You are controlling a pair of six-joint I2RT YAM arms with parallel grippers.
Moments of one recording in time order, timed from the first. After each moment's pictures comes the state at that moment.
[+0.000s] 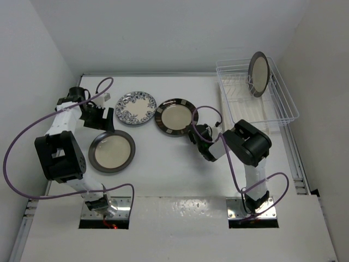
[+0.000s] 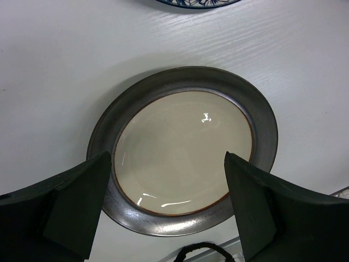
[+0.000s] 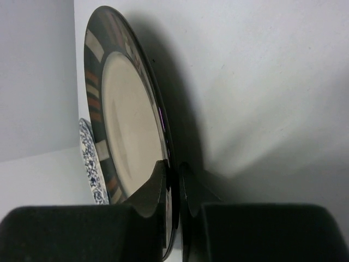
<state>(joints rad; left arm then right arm) 0.27 1.62 1.27 -0.88 0.41 0.45 0.64 2.02 0.65 0.81 0.48 1.56</state>
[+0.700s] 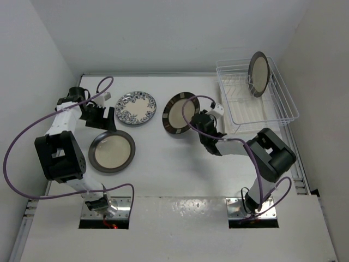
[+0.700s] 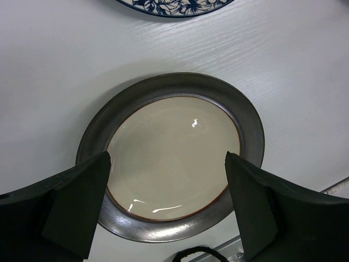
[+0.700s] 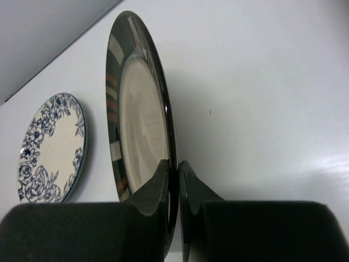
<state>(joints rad) 0.27 1.62 1.27 -0.88 0.47 0.45 0.65 1.74 0.70 0.60 0.58 0.89</state>
